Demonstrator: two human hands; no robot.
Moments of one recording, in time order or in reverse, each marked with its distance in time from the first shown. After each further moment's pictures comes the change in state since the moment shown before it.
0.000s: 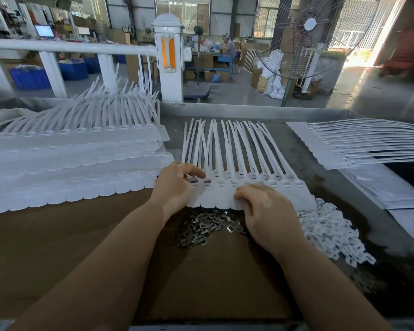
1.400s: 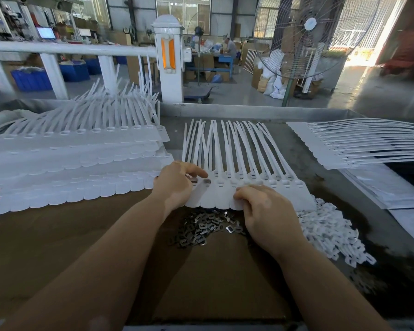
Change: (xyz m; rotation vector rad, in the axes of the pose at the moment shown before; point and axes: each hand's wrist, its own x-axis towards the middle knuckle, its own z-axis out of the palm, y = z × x) left_hand 0.008 0.002 0.000 0.082 -0.045 -0.028; right_hand -0.001 0.002 0.000 -0.013 0.011 -0.025
